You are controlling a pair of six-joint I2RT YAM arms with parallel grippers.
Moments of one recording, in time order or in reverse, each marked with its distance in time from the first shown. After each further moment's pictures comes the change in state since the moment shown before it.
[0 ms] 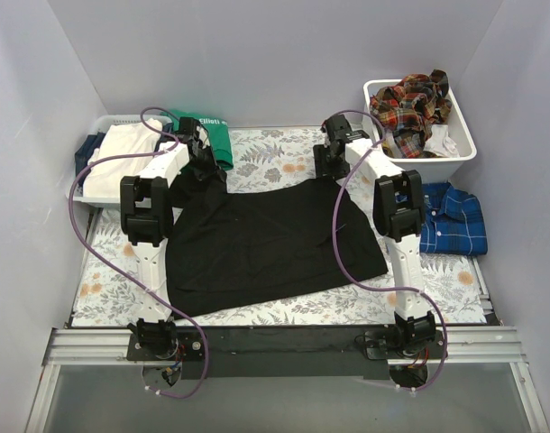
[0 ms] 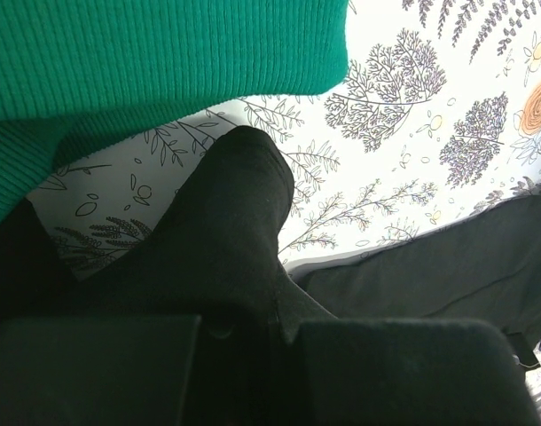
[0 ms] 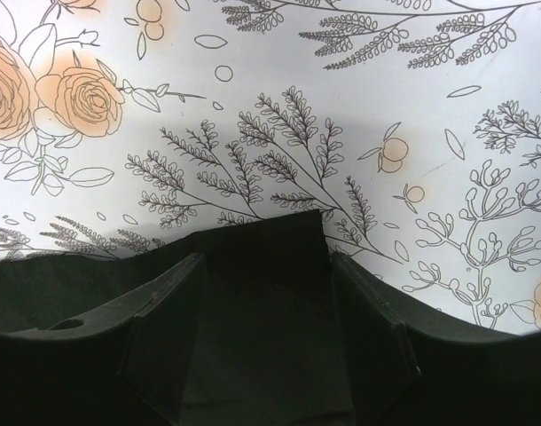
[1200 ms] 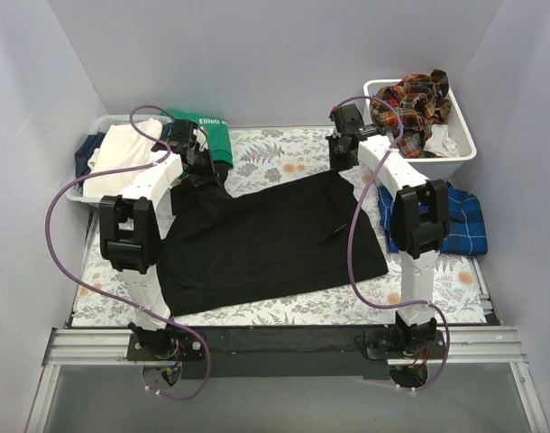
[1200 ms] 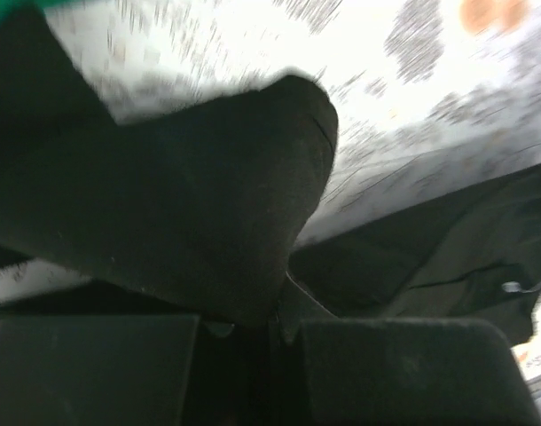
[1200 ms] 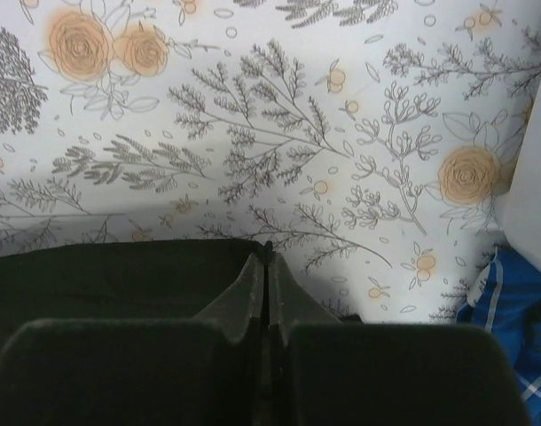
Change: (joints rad) left arm -0.037 -0.353 -0.267 0.030 -0.037 0.027; right arm 0.019 -0.282 -0.158 -0.019 0.092 0.002
